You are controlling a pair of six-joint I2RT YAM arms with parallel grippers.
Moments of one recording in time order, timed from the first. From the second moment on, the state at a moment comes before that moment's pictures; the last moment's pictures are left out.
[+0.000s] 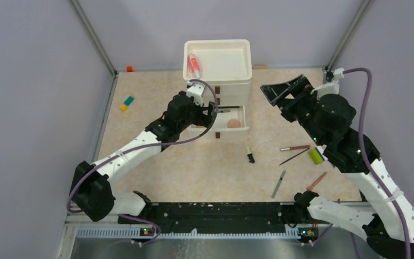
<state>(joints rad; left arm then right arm) -0.64 1.33 1.01 -0.03 -0.06 -0.11 0.70 0.90 1.38 -0.56 0.32 0.98</state>
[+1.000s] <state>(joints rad) -0.36 0.99 0.84 -0.54 -0.45 -0.59 0.70 0.97 0.83 -0.53 0.50 0.63</state>
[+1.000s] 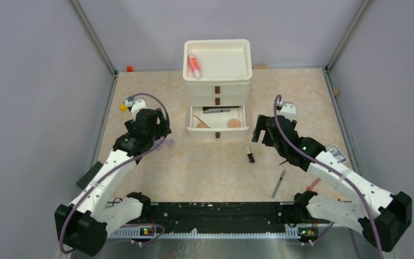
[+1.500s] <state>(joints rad) -0.24 1.27 0.81 -0.38 -0.38 -0.48 0.70 1.07 0.85 -0.57 0.34 0.54</state>
